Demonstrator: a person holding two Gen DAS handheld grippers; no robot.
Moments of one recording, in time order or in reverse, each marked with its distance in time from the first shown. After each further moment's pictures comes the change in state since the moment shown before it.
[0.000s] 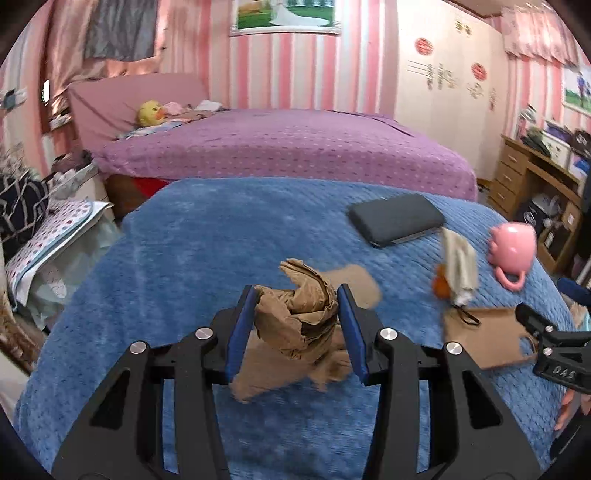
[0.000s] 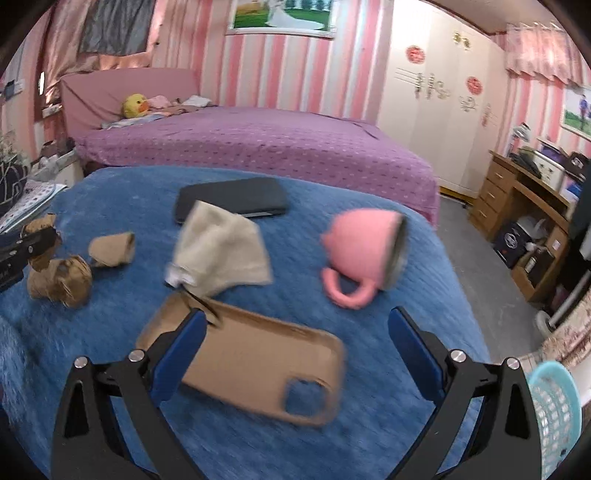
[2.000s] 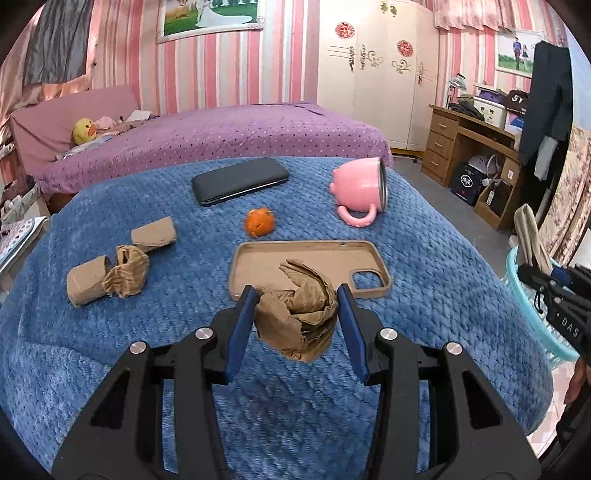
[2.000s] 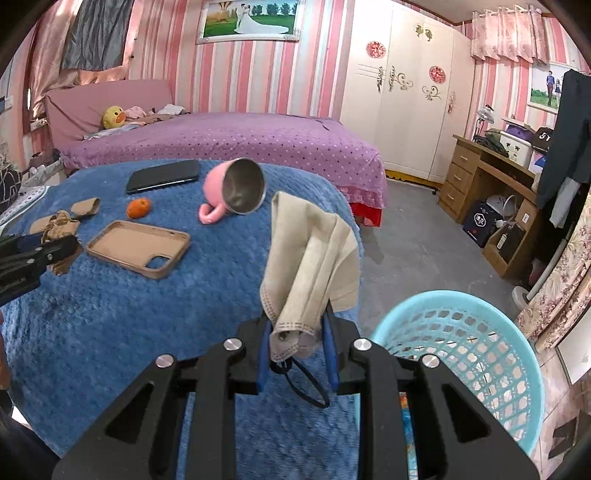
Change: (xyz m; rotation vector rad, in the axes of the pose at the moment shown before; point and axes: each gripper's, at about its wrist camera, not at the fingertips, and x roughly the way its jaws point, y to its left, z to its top) left arm -0.067 -0.167 -0.077 0.166 0.025 -0.219; right arm -0.107 -0.178 -0.104 0.094 -0.011 -0.080
